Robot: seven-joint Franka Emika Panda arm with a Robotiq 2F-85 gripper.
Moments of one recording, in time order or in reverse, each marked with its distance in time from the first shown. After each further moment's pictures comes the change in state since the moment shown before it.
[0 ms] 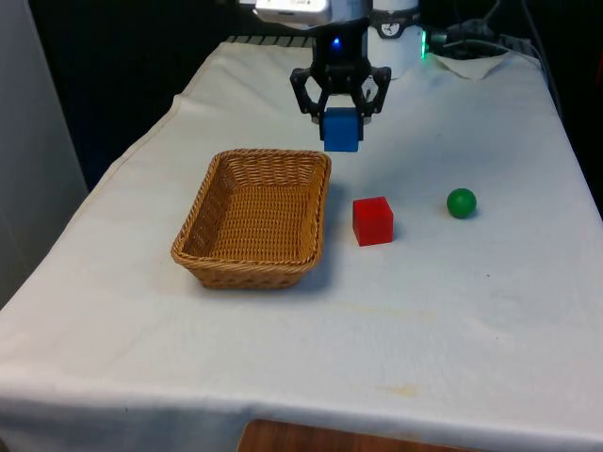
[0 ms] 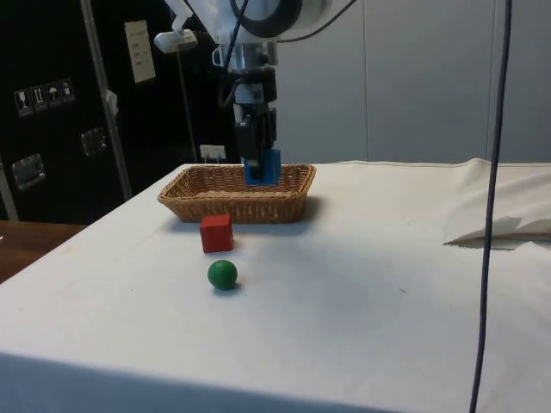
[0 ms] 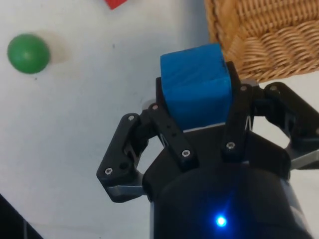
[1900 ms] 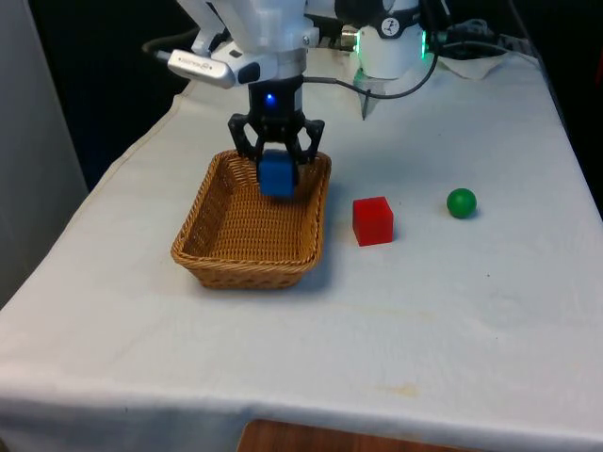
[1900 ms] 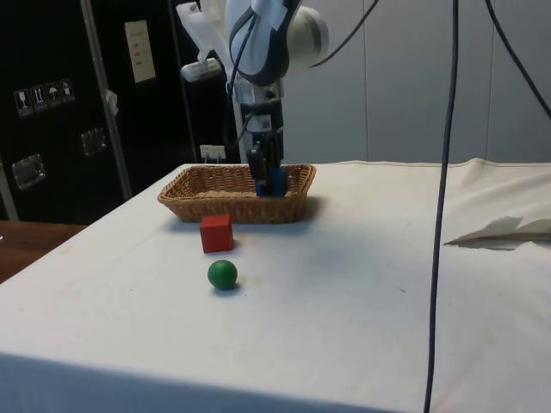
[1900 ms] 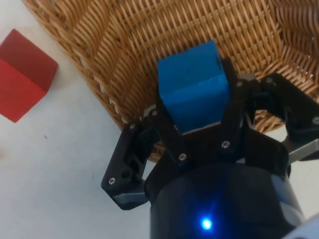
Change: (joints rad) arm -0.027 0.236 -0.114 0.124 0.070 0.105 -0.152
